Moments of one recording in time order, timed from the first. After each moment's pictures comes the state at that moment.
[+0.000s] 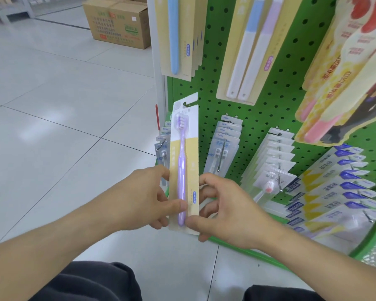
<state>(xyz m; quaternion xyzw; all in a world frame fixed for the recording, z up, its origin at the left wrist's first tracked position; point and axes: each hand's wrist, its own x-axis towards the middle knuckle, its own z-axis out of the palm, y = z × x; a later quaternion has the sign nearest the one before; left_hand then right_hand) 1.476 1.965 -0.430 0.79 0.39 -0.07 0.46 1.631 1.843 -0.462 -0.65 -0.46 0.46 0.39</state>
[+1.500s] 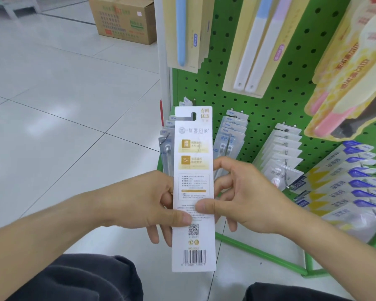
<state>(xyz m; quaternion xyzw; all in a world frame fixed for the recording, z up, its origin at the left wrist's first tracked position) 1.469 1.967 -0.426 0.76 0.24 -0.16 0.57 1.647 1.843 -0.438 -0.67 -0.47 0.45 0.36</state>
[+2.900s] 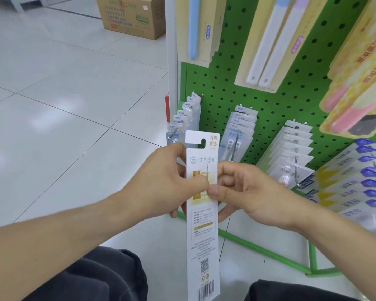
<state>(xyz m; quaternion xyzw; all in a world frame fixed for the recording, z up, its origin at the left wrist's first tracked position) 1.490 1.949 -0.431 0.74 0.38 0.10 0.54 1.654 1.847 -0.455 -0.58 -0.46 0.55 0.38</state>
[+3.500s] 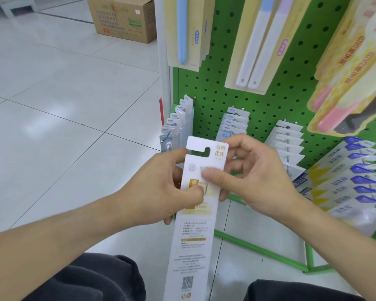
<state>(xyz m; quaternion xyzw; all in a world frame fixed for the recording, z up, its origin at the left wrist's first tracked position) 1.484 1.946 -0.427 0.77 0.30 0.09 0.56 1.652 1.850 -0.446 -0.59 -0.44 0.35 0.58</state>
